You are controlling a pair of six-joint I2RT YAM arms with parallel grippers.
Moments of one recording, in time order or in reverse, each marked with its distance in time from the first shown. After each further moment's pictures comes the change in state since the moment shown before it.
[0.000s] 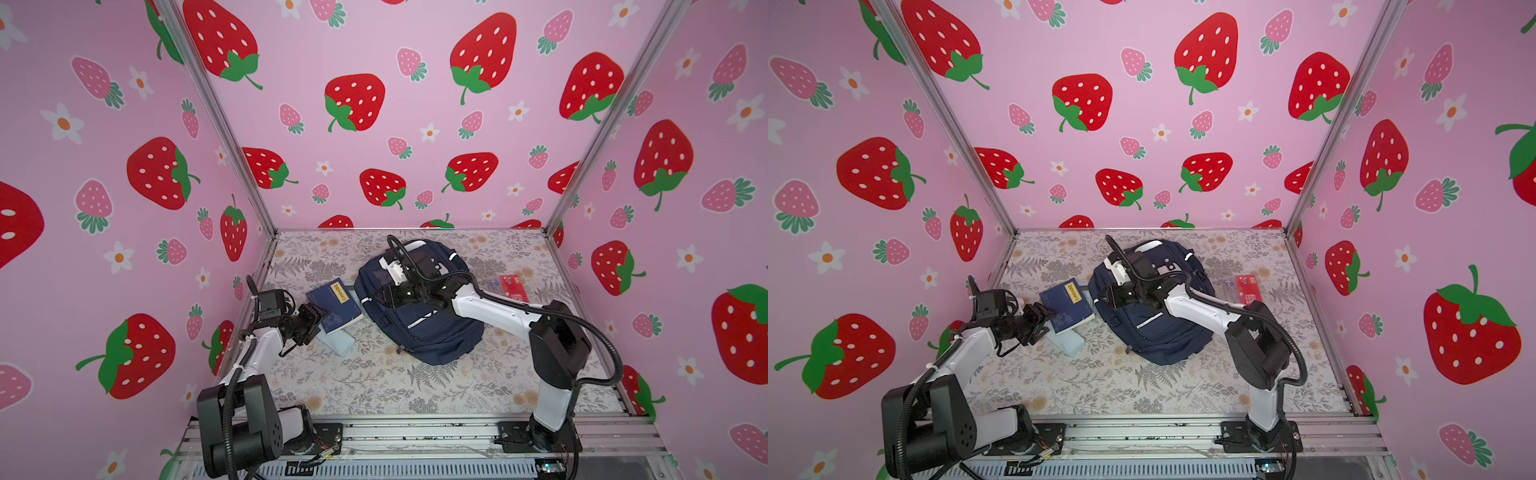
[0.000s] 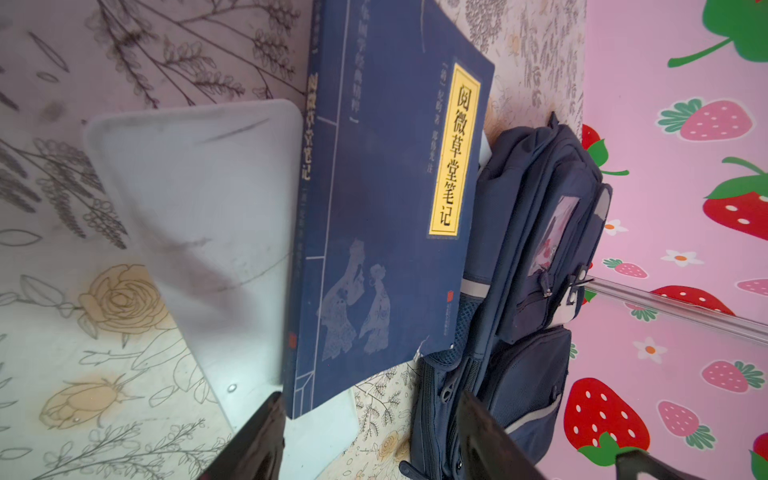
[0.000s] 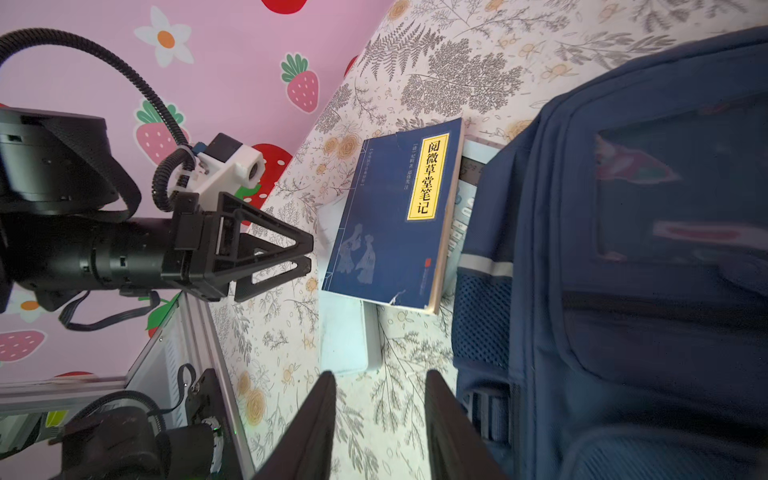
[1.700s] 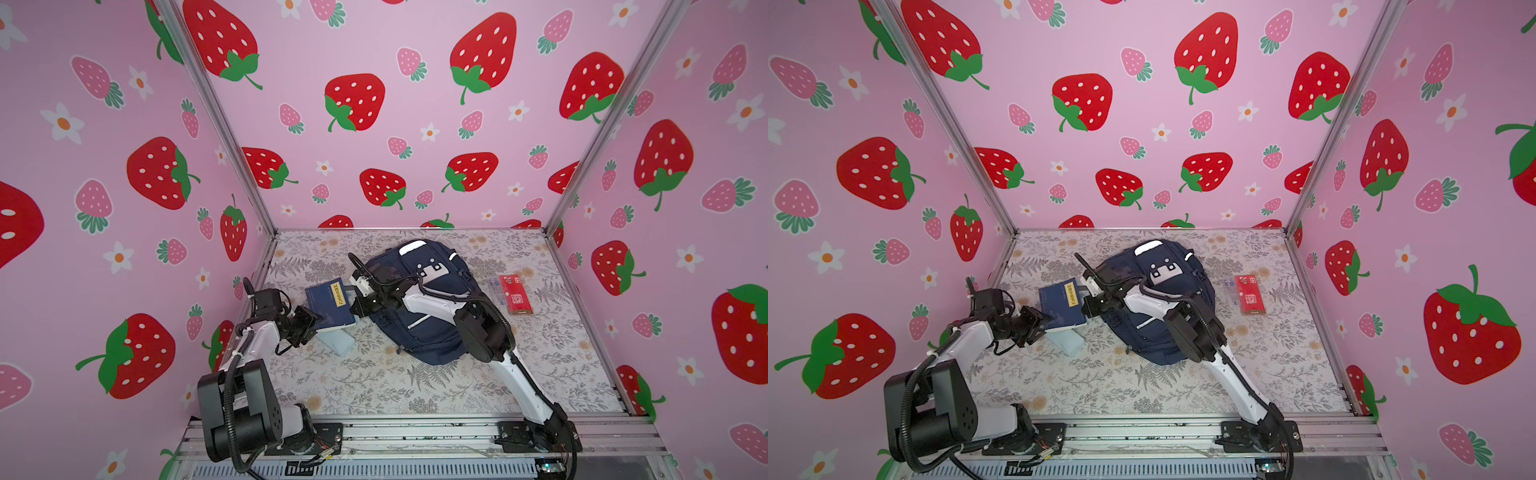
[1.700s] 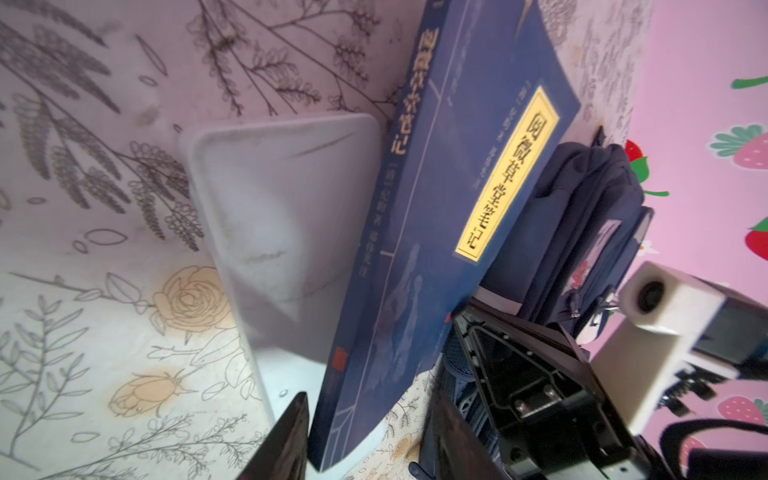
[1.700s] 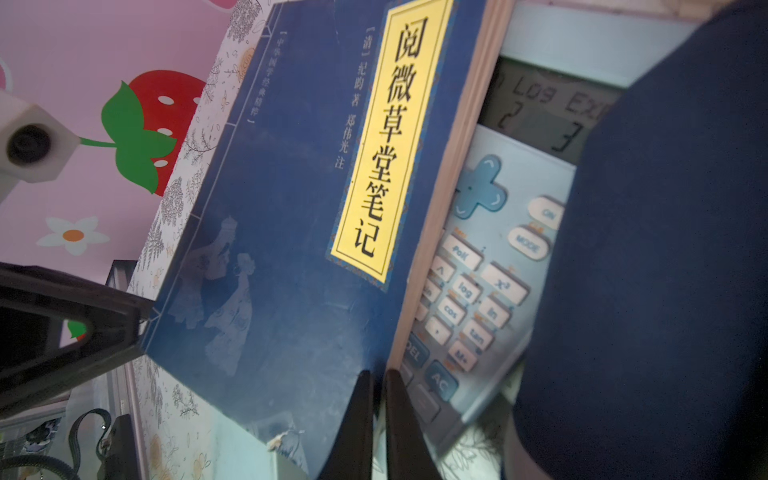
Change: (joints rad) left arm 0.038 0.054 0.037 -0.055 -0.002 0.013; right arm 0.064 0.529 0.459 -0.118 -0.043 0.013
